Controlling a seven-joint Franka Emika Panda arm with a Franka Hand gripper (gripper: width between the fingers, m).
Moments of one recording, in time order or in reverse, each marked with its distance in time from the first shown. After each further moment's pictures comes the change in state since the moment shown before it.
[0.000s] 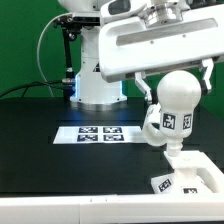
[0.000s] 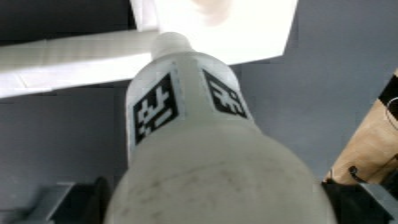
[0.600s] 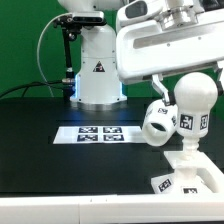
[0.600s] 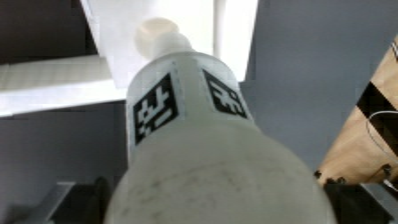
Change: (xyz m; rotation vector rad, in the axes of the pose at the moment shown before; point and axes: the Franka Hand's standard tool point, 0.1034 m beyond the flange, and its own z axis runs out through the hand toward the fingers) arm -0.010 -0.021 0.003 0.019 -0.026 -0.014
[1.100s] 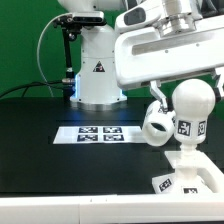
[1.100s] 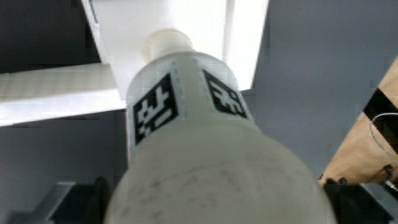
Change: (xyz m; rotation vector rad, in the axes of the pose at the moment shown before) arm -0.002 0.007 0.005 -0.006 0.005 -0.006
